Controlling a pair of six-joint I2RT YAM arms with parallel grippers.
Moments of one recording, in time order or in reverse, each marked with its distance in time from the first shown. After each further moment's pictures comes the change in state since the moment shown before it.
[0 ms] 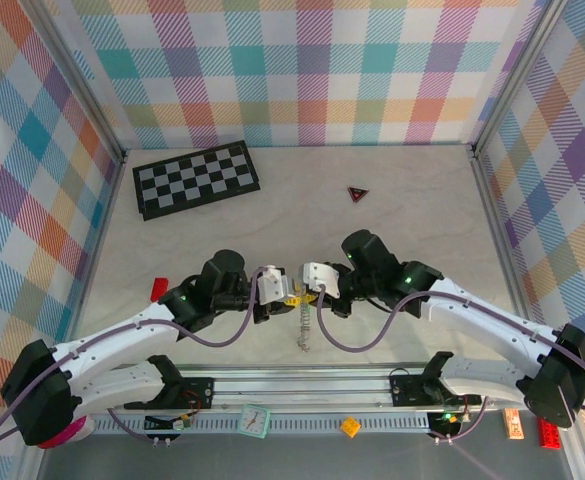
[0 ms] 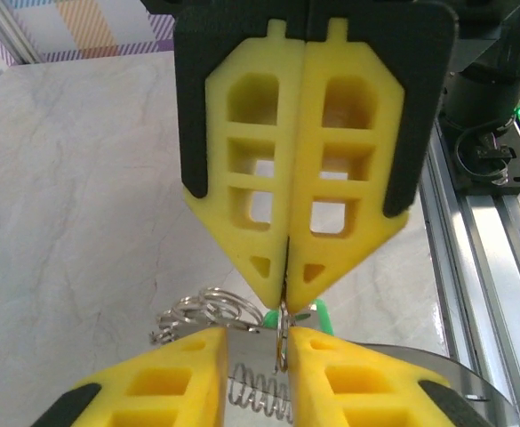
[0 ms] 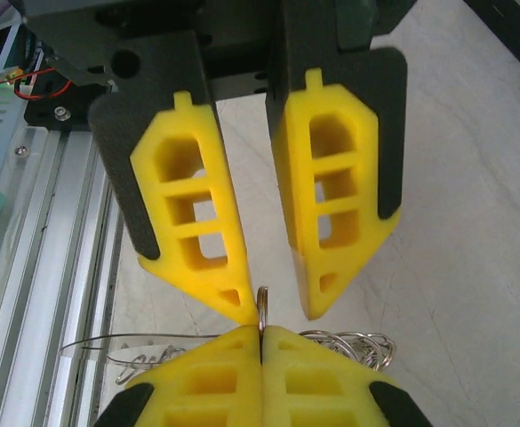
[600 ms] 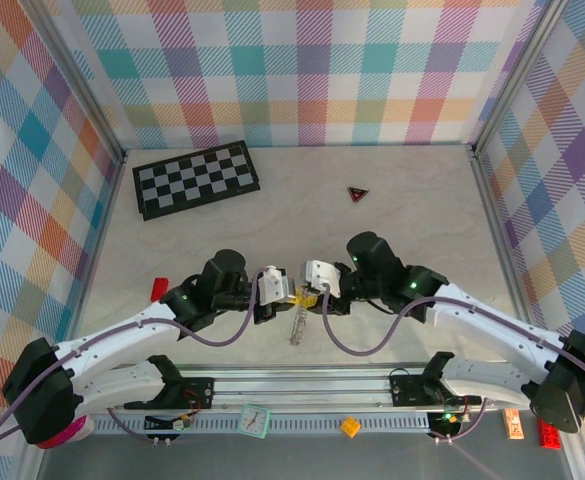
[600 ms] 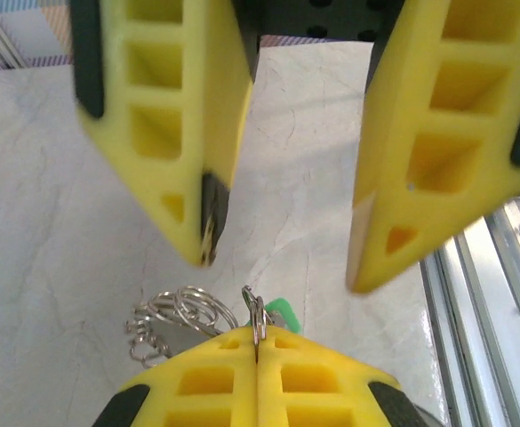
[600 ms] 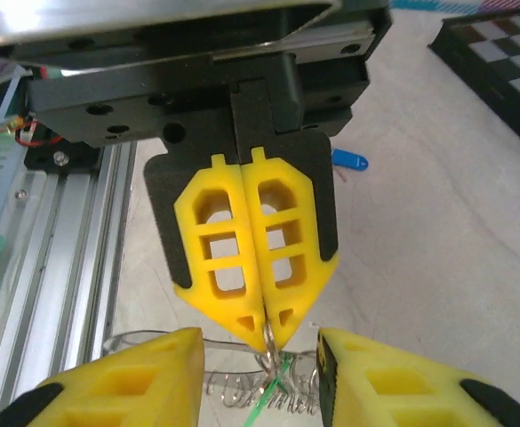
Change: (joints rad) left arm 0.005 -0.003 -0.037 0.063 0.024 -0.024; right arm -0.007 -0.100 -0.078 0.114 0.000 0.092
